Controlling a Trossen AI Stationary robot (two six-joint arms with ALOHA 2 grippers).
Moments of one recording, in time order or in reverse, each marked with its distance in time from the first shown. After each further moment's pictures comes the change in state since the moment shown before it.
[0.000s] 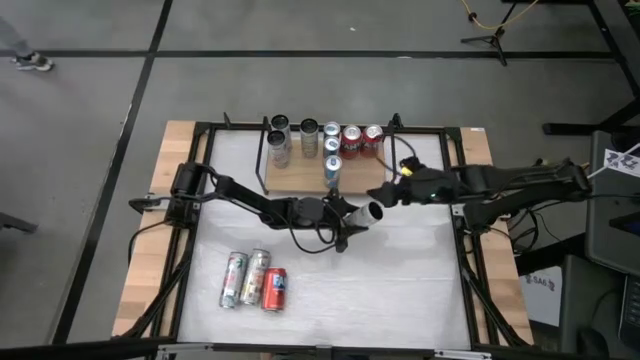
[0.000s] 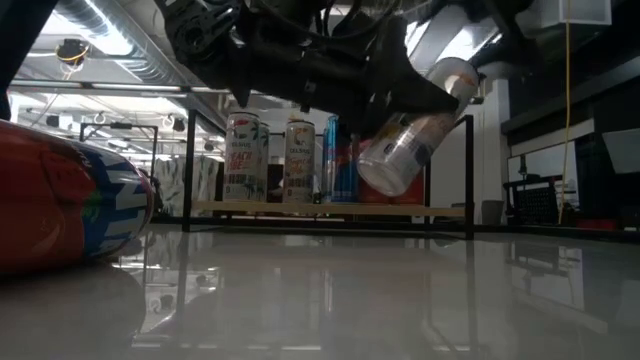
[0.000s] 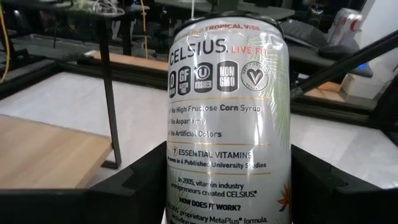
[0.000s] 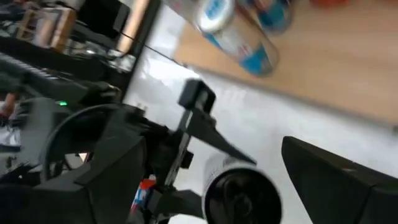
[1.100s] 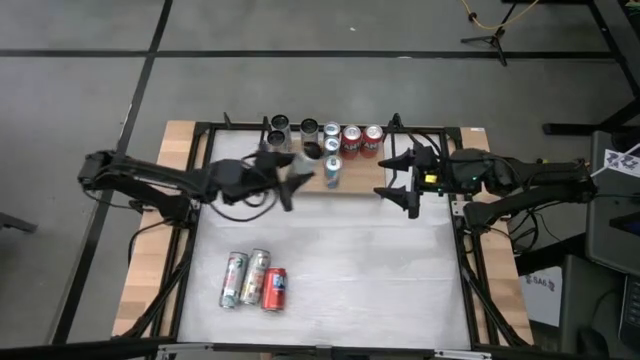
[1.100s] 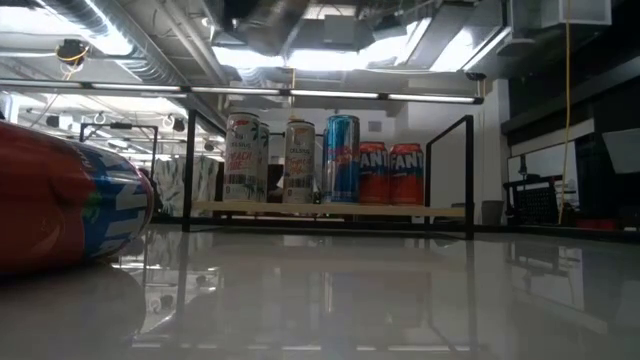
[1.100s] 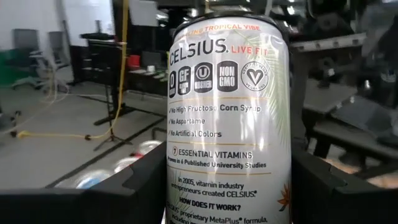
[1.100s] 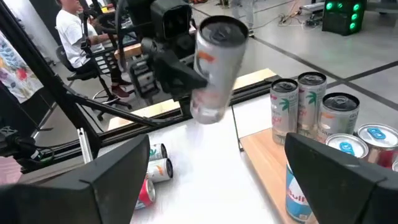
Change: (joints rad) left arm 0.027 -0.804 -0.241 -0.377 -0.290 0.098; right arm 0.000 -0.097 0.093 0.259 -0.083 -0.916
